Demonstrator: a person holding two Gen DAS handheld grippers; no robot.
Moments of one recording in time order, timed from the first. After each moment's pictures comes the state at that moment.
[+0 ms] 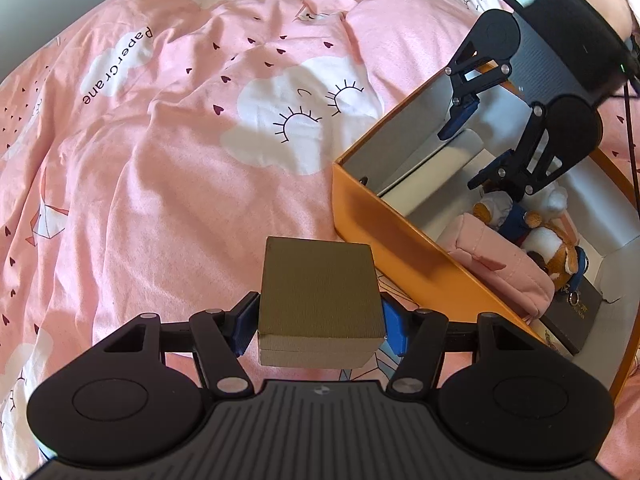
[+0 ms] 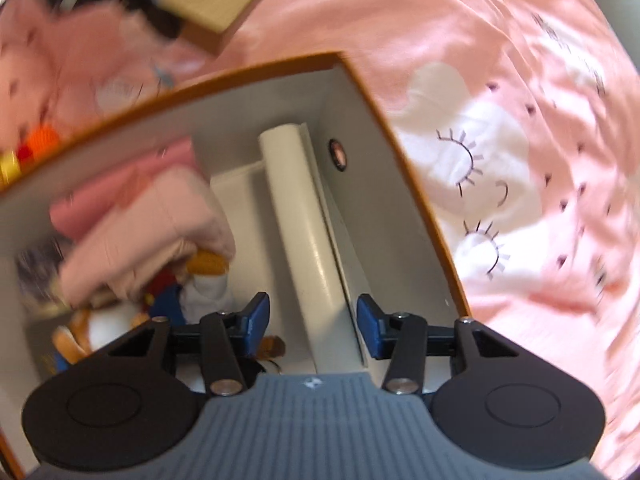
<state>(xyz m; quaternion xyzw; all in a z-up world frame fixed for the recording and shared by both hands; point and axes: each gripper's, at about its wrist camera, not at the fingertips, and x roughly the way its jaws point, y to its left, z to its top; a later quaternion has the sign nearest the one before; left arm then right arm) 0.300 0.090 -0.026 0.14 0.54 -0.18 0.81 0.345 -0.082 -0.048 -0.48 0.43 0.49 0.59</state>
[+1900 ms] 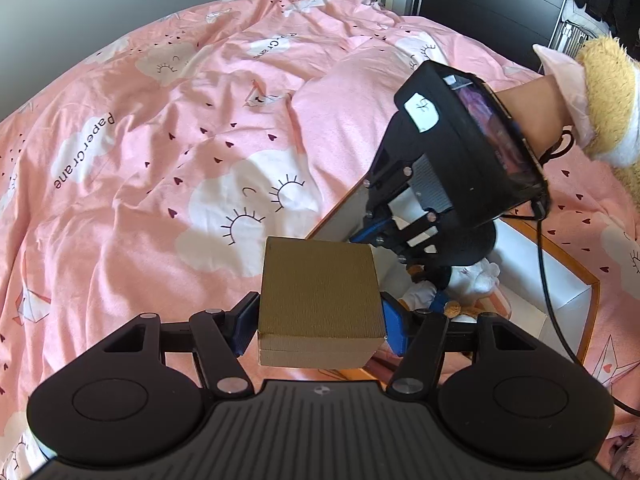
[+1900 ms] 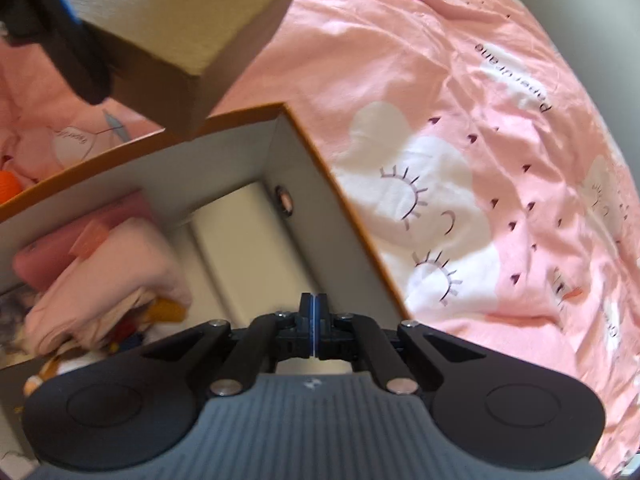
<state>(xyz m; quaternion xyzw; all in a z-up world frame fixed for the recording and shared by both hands) 0.308 0.040 0.027 0.13 0.47 -0.24 0.84 0.373 -0.078 -0.039 -0.47 0.36 0.47 0.65</state>
